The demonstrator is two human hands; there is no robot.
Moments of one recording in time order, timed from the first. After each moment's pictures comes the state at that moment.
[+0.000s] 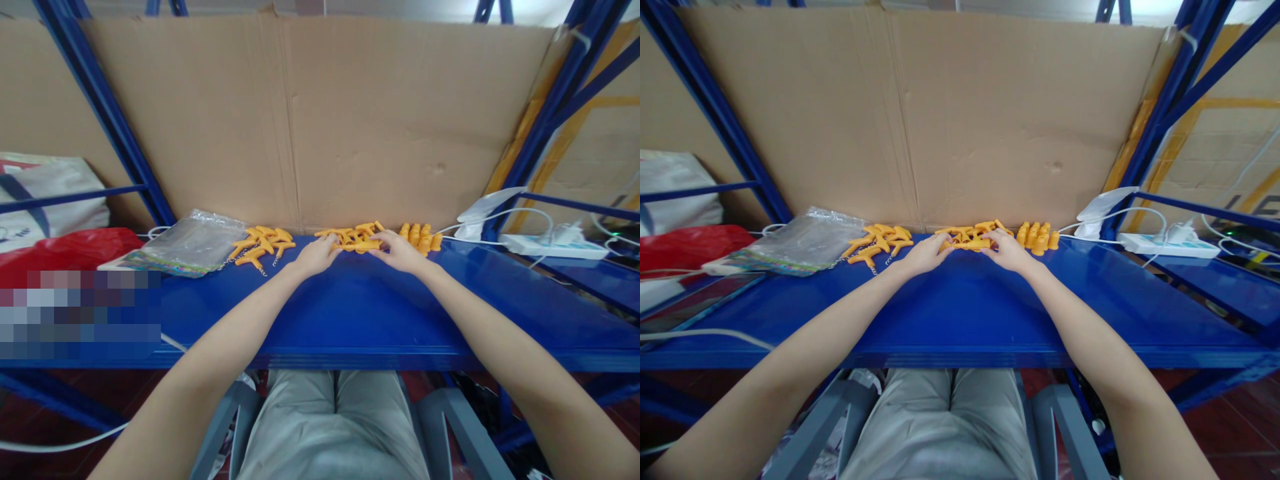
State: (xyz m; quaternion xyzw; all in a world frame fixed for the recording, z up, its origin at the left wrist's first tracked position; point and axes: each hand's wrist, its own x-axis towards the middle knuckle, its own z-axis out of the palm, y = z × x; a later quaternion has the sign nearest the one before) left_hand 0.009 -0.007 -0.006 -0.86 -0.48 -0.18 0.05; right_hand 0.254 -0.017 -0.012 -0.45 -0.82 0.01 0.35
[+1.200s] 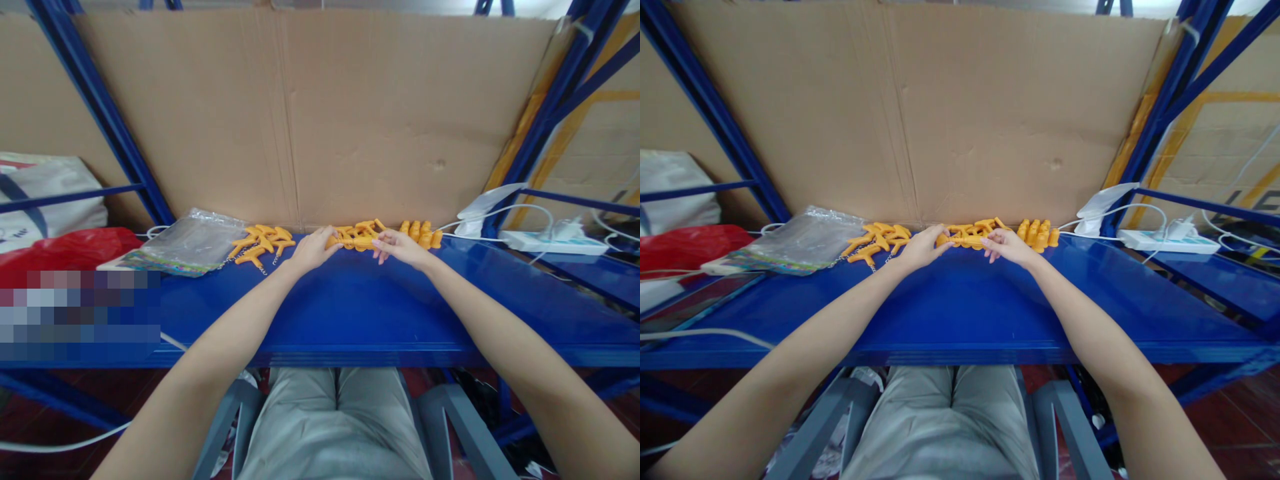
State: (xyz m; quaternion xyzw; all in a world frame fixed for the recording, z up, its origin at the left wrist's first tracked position) left_hand 0.001 0.006 -0.012 -0.85 -0.41 -0.32 0.07; right_hand 0.252 -0.023 -0.005 -0.44 -0.72 0.36 0.40
